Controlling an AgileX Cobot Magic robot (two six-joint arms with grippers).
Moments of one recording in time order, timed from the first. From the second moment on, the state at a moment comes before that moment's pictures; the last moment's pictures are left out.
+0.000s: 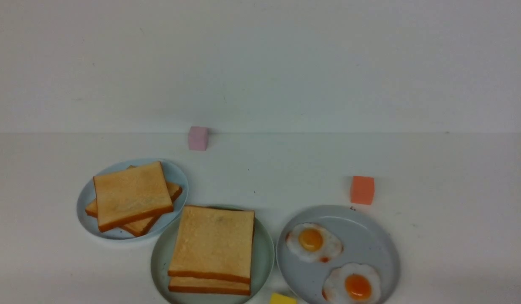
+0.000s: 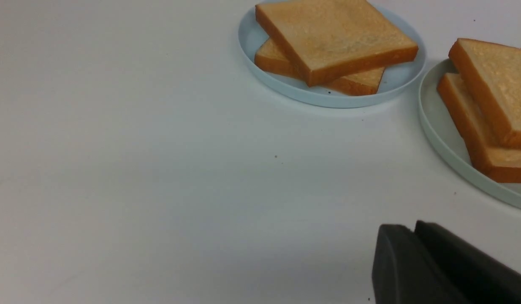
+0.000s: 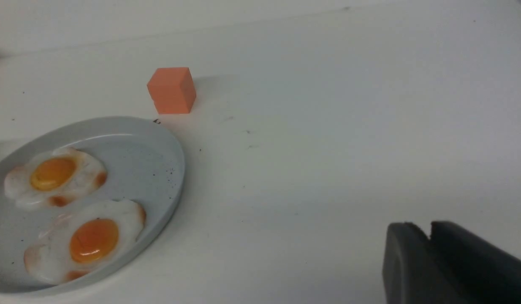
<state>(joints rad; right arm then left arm) -0.05 -0.01 0.02 0.11 0.39 0.00 -0.13 -0.01 0.02 0.10 0.43 -0.19</state>
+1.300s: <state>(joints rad) -0.05 -0.01 0.02 0.11 0.39 0.00 -0.13 -0.01 0.02 0.10 0.43 -0.19</state>
